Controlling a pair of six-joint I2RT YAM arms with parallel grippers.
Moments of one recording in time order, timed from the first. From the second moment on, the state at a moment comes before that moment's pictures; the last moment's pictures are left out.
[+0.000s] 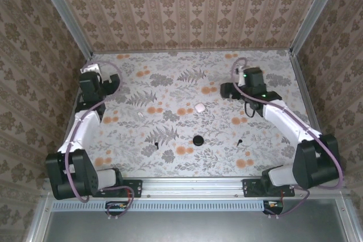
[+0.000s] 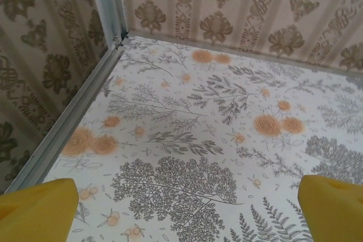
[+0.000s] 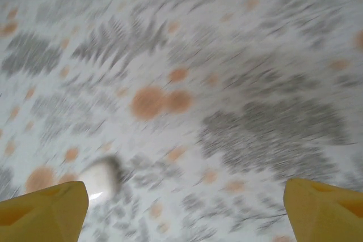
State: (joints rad) left arm 0.07 1.25 0.88 -0.12 -0.03 -0.15; right arm 0.28 1.42 1.00 -0.34 -0.05 0.22
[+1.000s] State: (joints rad) left arm -0.13 1.33 0.81 -0.37 0.49 -0.25; right arm 0.56 2.09 1.59 -0.88 0.02 0.16
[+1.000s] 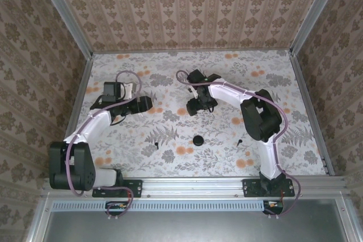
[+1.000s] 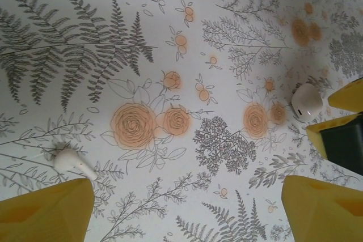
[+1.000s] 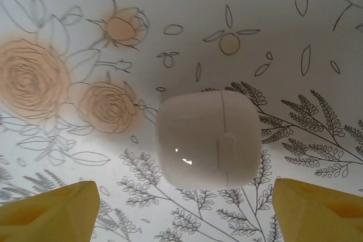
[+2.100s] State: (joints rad) left arm -0.14 1.29 0.88 -0.35 0.59 -0.33; right arm 0.57 1.85 1.36 -0.67 0.00 0.01
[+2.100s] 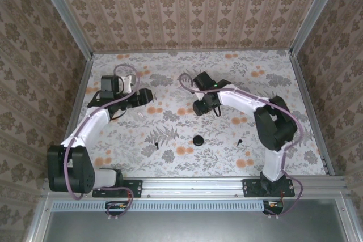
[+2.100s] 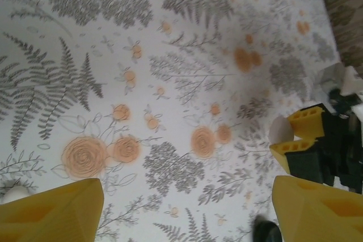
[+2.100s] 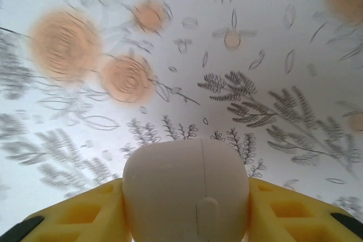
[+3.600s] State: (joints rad) left arm -0.52 1.25 1.03 -0.39 0.84 -0.43; right arm 0.84 1.37 1.18 -0.37 0.01 -0.28
